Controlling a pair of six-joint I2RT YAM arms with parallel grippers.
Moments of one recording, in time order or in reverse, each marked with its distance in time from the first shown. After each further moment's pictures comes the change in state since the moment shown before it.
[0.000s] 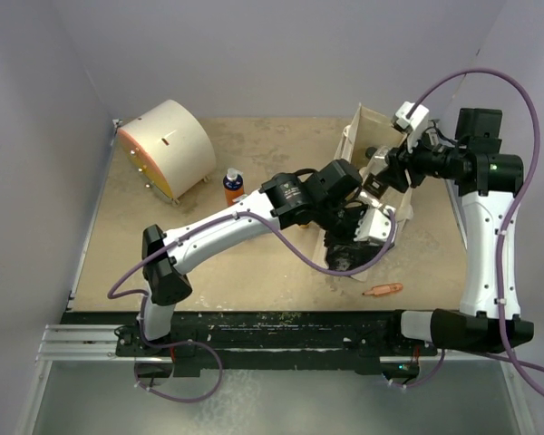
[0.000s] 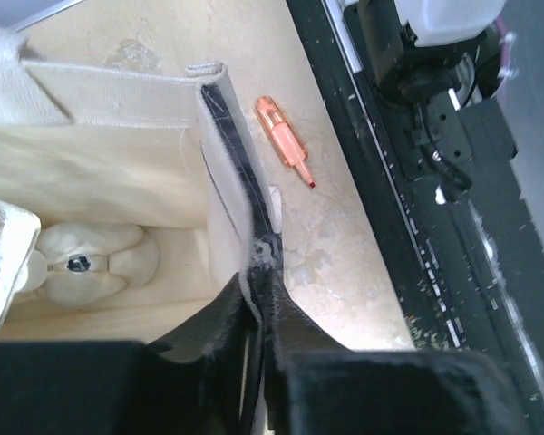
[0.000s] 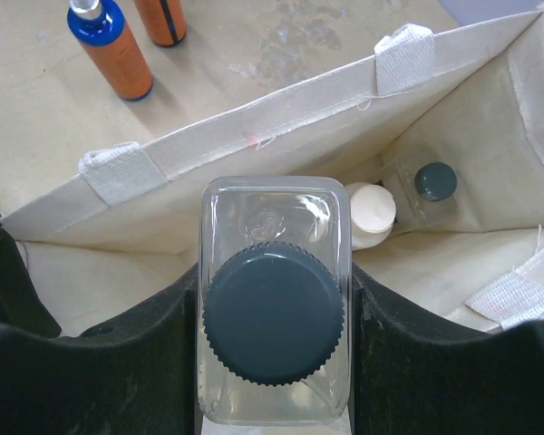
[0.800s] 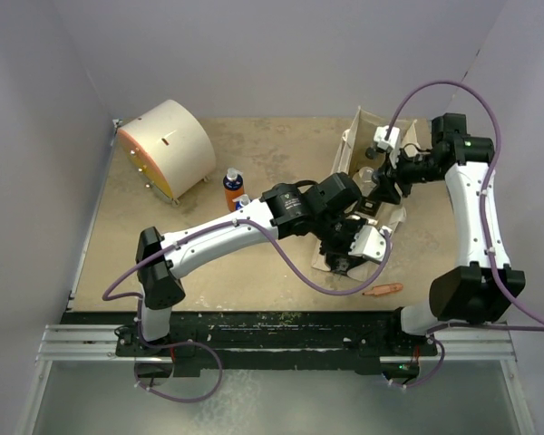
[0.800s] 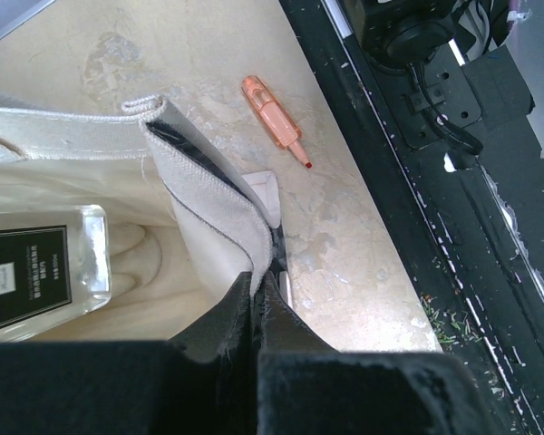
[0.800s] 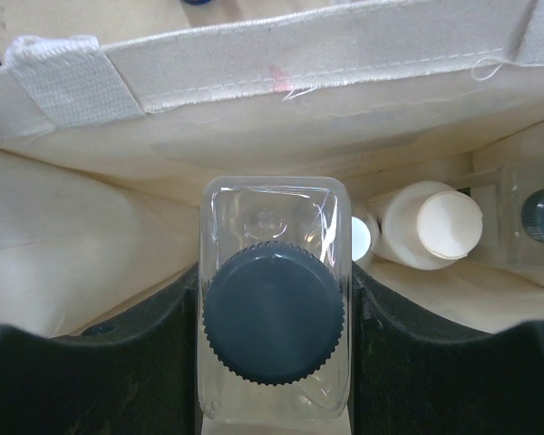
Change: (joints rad) left arm -0.041 -0.053 -0.142 0.035 -0.043 0.126; right arm 0.000 0.187 -0.066 -0.198 -0.103 -0.431
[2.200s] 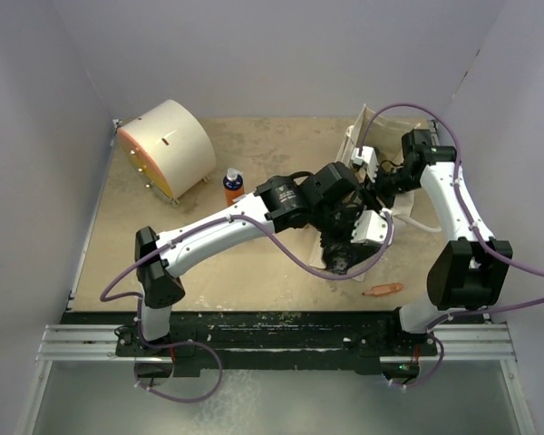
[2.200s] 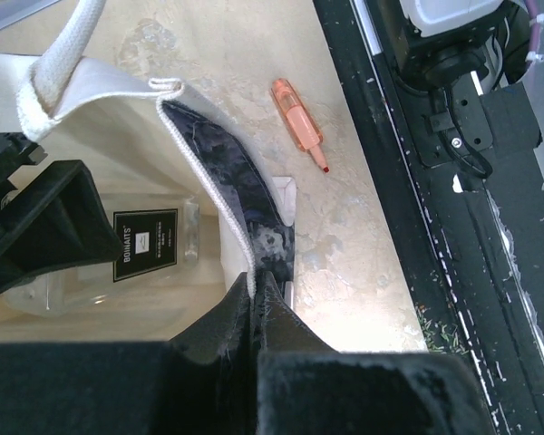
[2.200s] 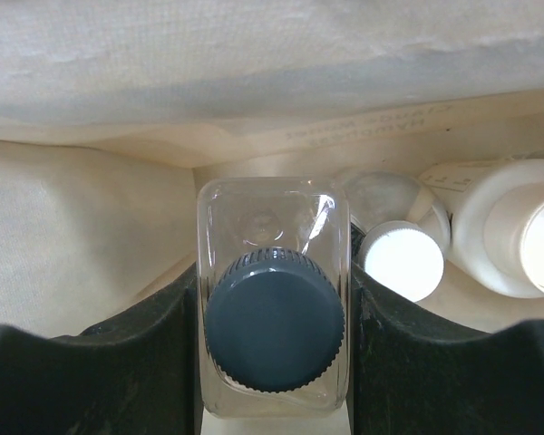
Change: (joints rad) left arm 0.015 -0.004 0.057 -0.014 -0.031 -0.102; right arm 0.083 0.086 -0.224 0.174 0.135 0.050
